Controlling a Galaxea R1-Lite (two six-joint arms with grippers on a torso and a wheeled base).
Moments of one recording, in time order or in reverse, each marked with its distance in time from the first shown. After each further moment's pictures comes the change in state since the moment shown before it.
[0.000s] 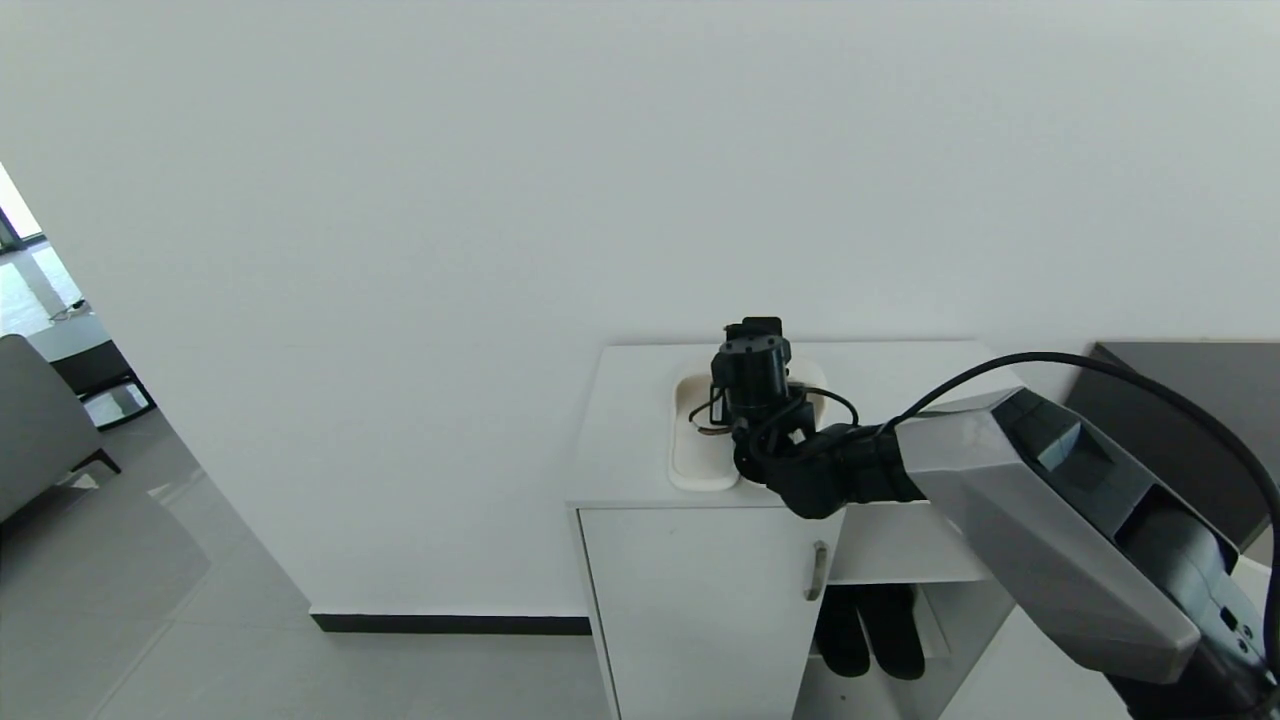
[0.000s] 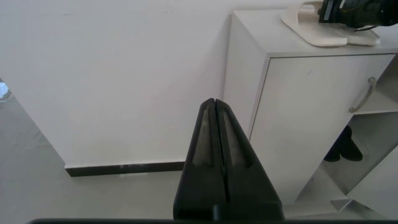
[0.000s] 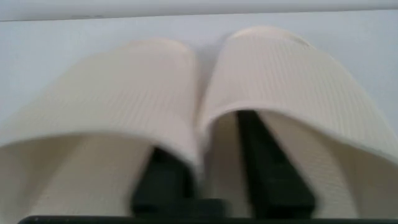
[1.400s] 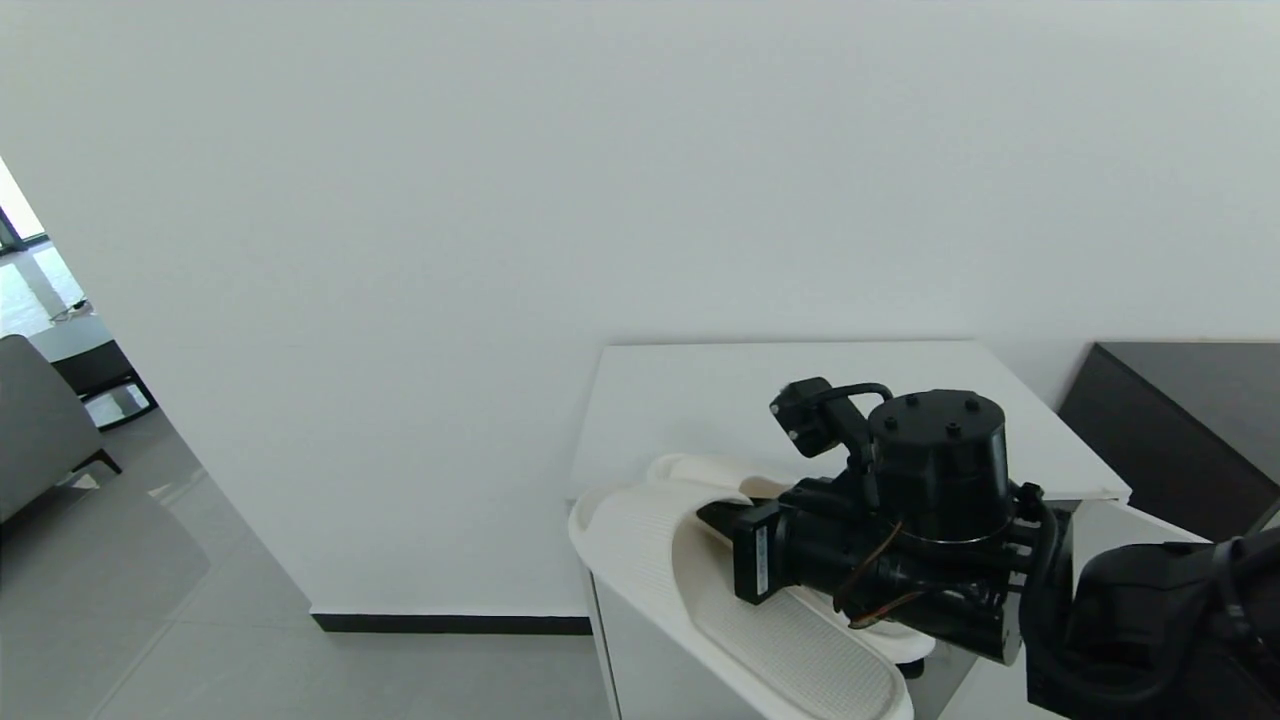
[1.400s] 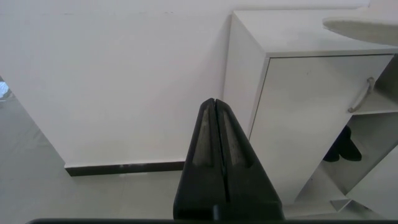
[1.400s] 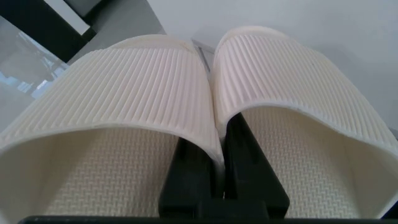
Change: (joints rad) left arm 0.000 0.000 0.000 0.000 0.001 -0.002; right arm 0.214 -0.707 1.048 -0.266 0.696 0.111
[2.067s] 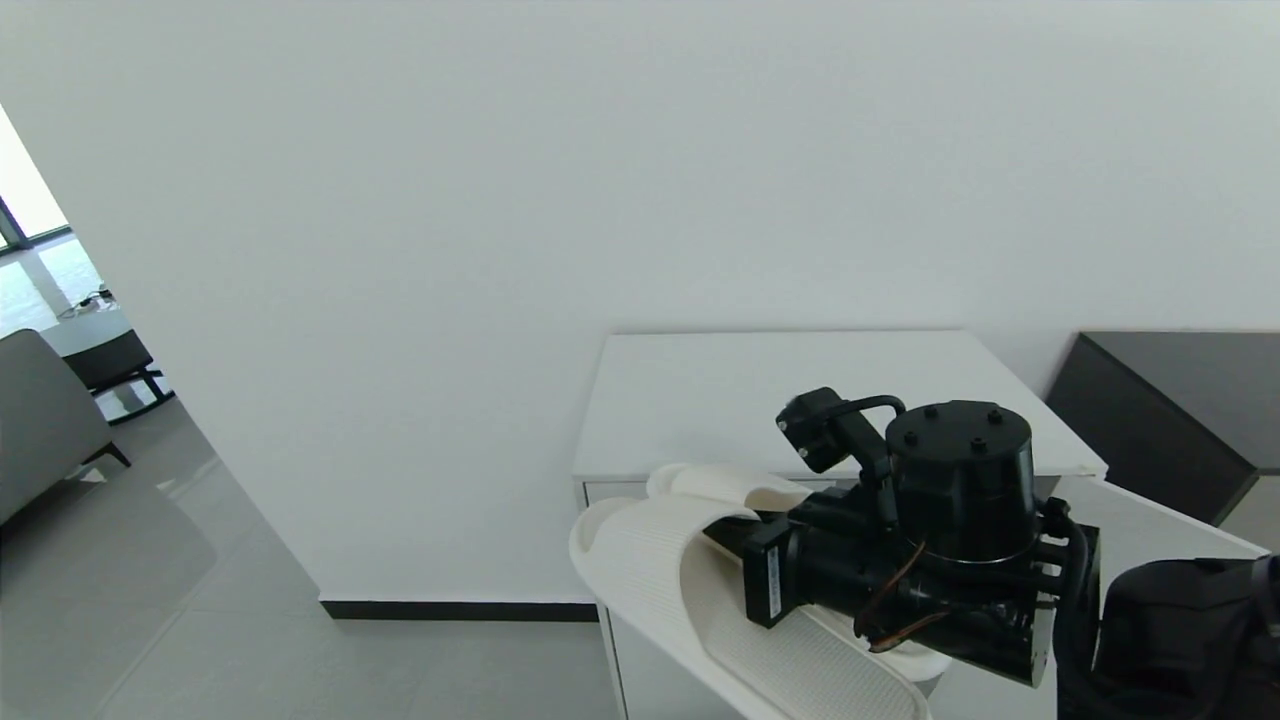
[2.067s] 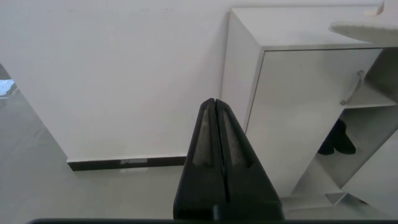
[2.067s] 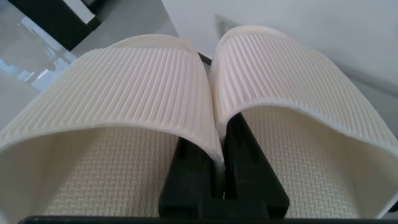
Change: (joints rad) left arm 0.000 0.000 0.000 0.000 -0.001 -0.001; right arm 0.006 -0.027 0.044 -0.004 0.010 -0.030
